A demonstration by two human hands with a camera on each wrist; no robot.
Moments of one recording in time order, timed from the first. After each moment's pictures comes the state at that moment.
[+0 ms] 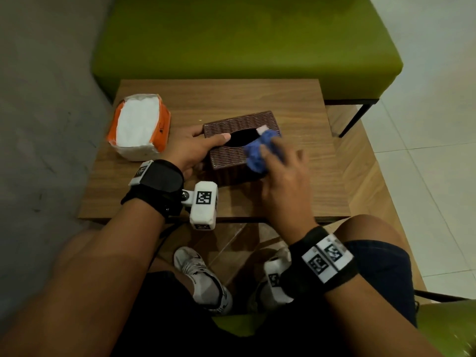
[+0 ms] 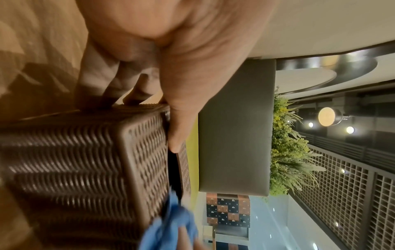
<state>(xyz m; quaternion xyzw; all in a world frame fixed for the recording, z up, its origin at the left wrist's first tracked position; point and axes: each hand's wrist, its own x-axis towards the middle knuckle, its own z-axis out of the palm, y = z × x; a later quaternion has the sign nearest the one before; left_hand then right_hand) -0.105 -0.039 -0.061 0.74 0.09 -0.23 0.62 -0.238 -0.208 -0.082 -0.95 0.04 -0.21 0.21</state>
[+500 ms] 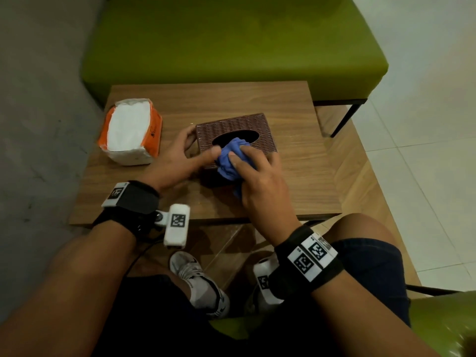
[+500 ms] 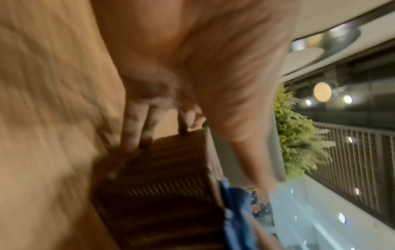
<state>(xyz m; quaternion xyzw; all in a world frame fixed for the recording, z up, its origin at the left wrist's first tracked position) -0.104 -0.006 -0.088 0.79 -0.08 -0.24 0.55 -0.235 -0.197 -0.084 -0.96 -0.03 -0.14 0.23</state>
